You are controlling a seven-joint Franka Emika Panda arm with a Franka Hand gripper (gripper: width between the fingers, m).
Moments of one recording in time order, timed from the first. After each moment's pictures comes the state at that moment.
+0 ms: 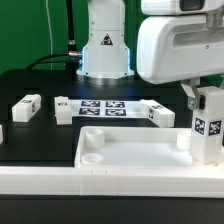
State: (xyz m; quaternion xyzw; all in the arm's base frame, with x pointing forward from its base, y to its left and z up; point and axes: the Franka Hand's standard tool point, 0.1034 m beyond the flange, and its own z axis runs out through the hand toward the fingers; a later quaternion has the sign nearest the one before) arm 0.635 0.100 0.112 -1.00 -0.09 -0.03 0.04
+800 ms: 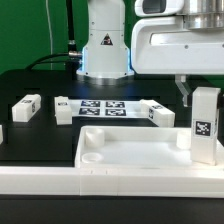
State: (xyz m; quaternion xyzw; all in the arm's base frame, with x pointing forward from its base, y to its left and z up) arm 0.634 0.097 0.110 -0.95 0.32 -0.01 0.06
